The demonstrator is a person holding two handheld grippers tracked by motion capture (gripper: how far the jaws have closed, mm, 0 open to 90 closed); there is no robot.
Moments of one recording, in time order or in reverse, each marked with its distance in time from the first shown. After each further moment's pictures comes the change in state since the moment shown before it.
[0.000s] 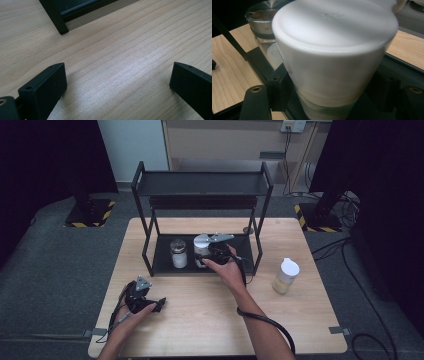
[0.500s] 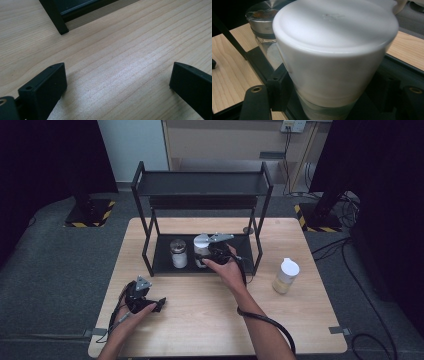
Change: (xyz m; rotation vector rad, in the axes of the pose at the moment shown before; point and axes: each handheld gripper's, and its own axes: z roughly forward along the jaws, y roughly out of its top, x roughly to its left) left arm 0.000 0.000 0.000 0.000 0.000 0.000; right arm -0.001 0.000 0.000 0.000 0.002 -0.005
